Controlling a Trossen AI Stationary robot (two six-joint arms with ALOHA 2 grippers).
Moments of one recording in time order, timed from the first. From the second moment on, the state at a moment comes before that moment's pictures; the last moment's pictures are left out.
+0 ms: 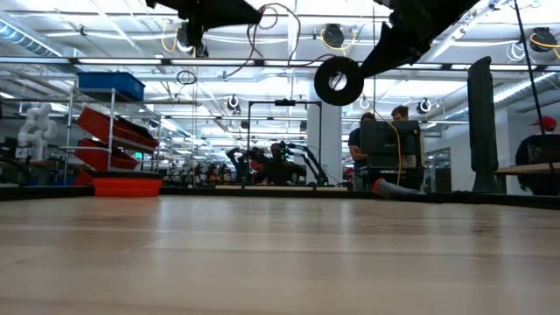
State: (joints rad) left arm -0.14 1.20 0.77 0.26 -0.38 -0.14; right arm 0.14 1.21 0.87 -0.34 0.55 0.16
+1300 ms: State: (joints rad) left arm -0.22 1.53 0.77 0.70 -0.12 -0.20; right arm 0.09 1.30 0.87 0.00 0.77 -0.07
